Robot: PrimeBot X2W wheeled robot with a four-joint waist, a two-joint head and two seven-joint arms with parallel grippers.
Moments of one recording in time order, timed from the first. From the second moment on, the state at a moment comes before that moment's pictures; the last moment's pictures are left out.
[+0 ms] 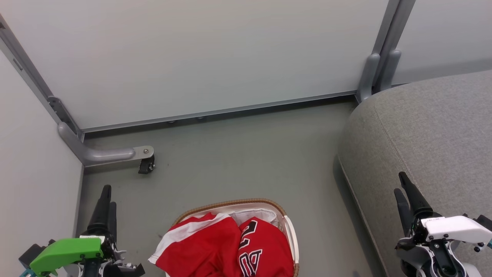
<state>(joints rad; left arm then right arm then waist) -0.08 0.04 0.10 0.29 -1.58 -0.13 0.09 -0.10 -0.05 -0.09 0.28 1.58 0.13 0.09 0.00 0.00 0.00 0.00</state>
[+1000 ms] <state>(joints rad) -0.10 0.10 -0.04 0.34 -0.92 -0.08 -0.04 -0.14 -0.12 0.04 0.30 1.02 0.13 -0.04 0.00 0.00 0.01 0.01</state>
